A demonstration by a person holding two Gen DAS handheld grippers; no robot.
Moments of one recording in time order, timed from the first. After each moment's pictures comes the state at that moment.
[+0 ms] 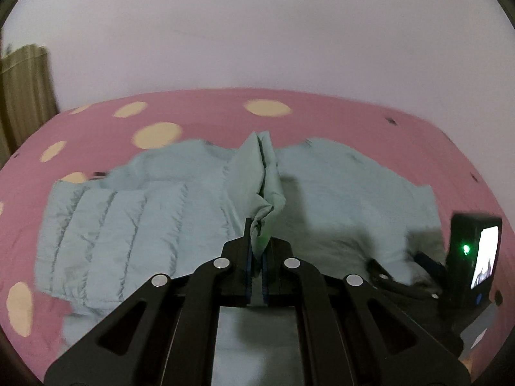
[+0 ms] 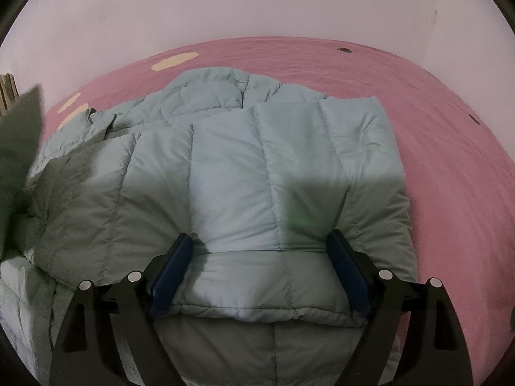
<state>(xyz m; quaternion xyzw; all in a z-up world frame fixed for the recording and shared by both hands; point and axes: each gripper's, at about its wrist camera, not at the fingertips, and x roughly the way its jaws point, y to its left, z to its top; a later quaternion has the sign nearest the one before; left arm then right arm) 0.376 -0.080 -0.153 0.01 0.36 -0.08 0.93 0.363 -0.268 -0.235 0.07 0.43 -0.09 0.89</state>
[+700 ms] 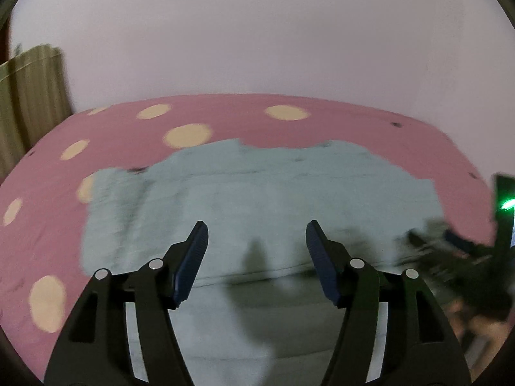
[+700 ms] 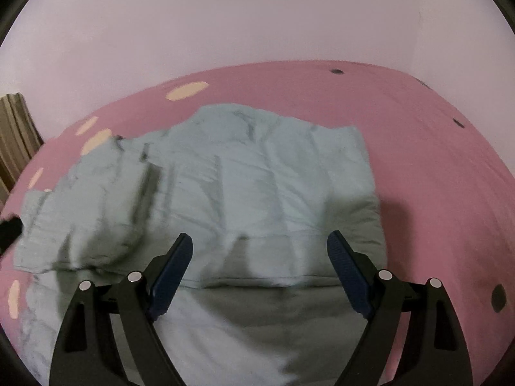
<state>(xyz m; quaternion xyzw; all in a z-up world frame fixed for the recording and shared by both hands) 0.341 -0.002 -0.133 0.01 0.35 -0.04 0.94 0.334 -0.252 -0.182 0.10 0.40 -0.08 0.91</state>
